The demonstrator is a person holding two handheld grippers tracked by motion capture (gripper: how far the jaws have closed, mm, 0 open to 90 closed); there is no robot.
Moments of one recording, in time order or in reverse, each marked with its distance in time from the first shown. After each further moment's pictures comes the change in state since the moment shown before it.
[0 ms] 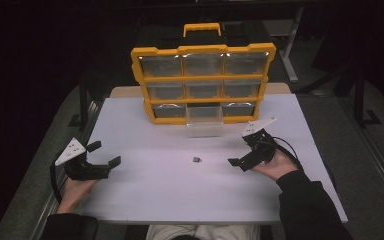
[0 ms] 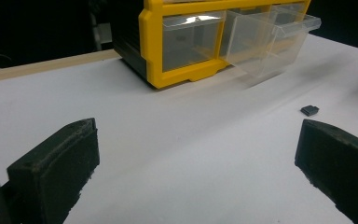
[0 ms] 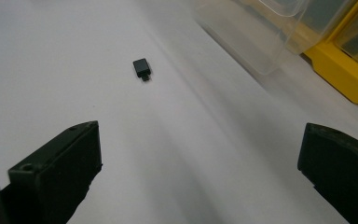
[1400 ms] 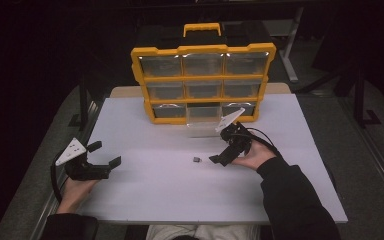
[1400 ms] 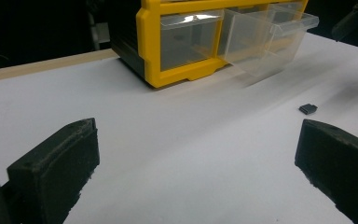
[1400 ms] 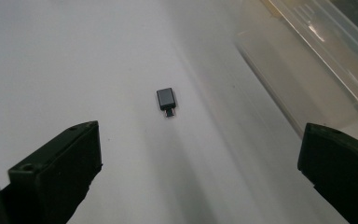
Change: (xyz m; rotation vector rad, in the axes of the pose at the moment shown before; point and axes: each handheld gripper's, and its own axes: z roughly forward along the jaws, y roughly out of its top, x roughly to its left) left arm 0.000 0.000 0.001 0.003 -0.007 0.007; right arm 0.013 0.051 0.040 0.099 0.078 -0.115
